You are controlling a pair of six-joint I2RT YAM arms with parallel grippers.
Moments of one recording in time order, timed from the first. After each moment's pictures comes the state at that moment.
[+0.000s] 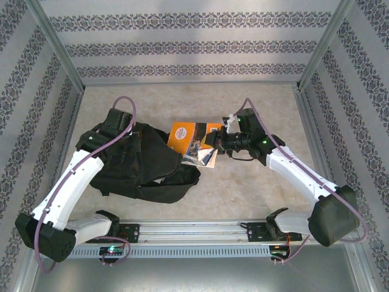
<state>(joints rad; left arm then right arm) -0.33 1.14 1.19 -1.00 -0.05 -0.40 0.44 1.27 0.94 -0.30 -0.77 1.11</state>
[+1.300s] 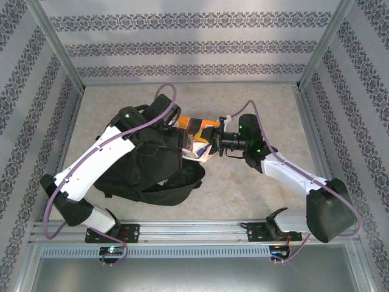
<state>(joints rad) -0.73 1.52 1.74 -1.31 -0.05 -0.64 0.48 1.30 0.78 0.29 -0.85 1.55</state>
